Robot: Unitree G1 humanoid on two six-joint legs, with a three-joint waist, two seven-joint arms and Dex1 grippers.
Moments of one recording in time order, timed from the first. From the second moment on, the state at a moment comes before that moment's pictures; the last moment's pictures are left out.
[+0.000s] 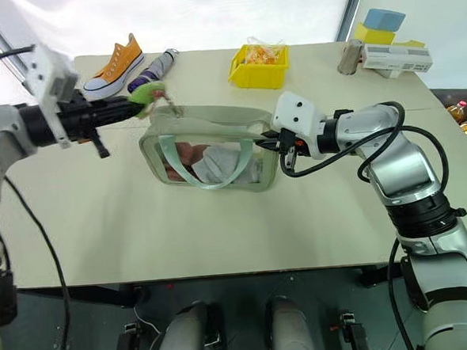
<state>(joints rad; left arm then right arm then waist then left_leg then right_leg) -0.77 0.82 0.04 -0.18 -0.51 0.73 -0.92 -0.75 -0.74 0.16 -0.12 0.18 0.51 1.04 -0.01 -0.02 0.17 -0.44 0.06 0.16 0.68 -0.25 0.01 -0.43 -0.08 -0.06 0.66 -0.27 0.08</state>
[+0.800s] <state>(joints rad) -0.66 0.91 0.01 -0.07 -0.38 0.63 -1.01 -0.76 -0.73 0.17 -0.11 0.16 0.51 1.02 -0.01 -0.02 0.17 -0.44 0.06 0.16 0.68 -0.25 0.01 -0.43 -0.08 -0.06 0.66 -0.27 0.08</state>
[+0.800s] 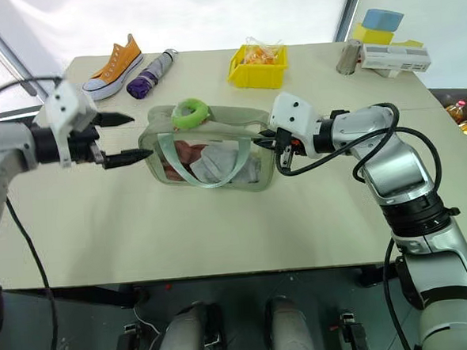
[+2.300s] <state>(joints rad) -0.65 0.84 -0.01 -0.06 -0.34 0.61 -1.00 -1.00 -0.50 0.30 -0.11 0.11 0.46 0.92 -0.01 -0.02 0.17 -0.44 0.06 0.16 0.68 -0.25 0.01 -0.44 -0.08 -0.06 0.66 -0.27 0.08</state>
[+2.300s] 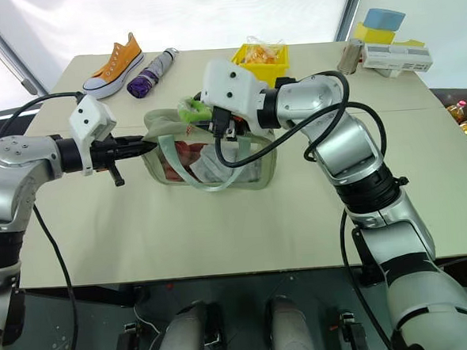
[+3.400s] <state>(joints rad) -0.64 0.82 -0.01 -0.06 -0.34 0.58 -0.98 -0.91 -0.84 0.11 -0.18 0.08 0.60 0.95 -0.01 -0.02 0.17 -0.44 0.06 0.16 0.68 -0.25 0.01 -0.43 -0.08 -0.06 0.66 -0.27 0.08</state>
